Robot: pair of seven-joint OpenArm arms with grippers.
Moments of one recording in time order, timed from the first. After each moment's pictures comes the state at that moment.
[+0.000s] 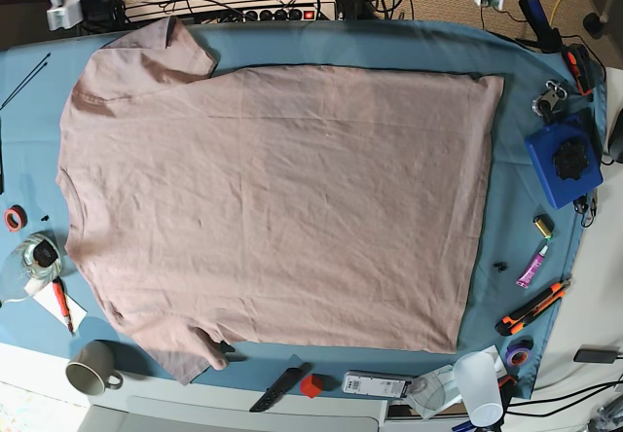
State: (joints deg) left arm 62.5 -8.9 -2.1 122.2 -3.0 0.7 30.1; right arm -58.8 17.1 47.7 113.4 50.3 31.6 -54.0
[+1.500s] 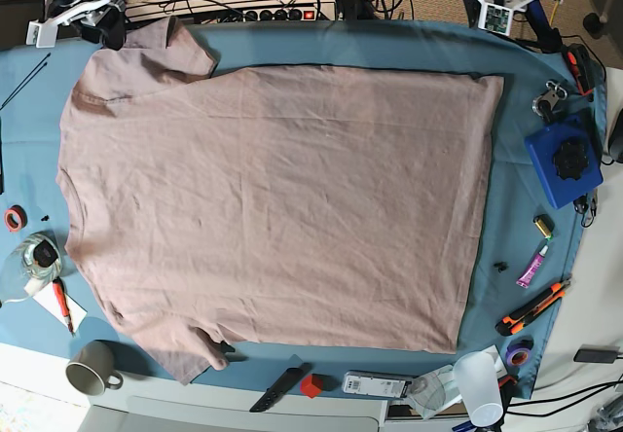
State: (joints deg) left arm 62.1 -11.0 -2.1 132.1 2.2 0.5 29.8; right arm -41.2 4.1 56.6 109.9 58.1 33.1 -58.6
